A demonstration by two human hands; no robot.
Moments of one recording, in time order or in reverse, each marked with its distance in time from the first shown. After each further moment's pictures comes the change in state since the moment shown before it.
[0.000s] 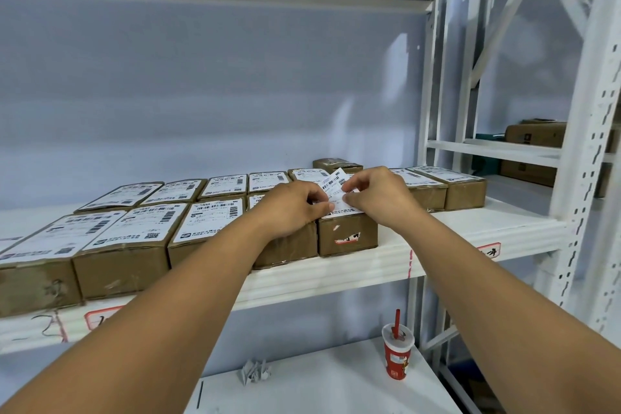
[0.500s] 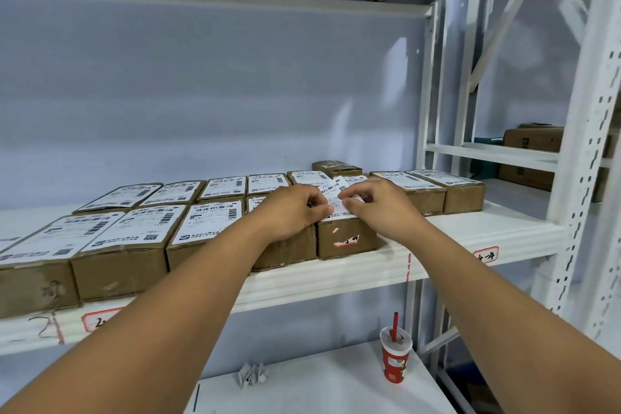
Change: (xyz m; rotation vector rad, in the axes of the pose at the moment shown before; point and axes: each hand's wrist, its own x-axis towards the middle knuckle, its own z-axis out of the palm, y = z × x) left_hand 0.002 -0.002 0.002 -0.019 -0.008 0.002; right_hand -0.002 0.019 0.005 0.008 -0.053 -0.160
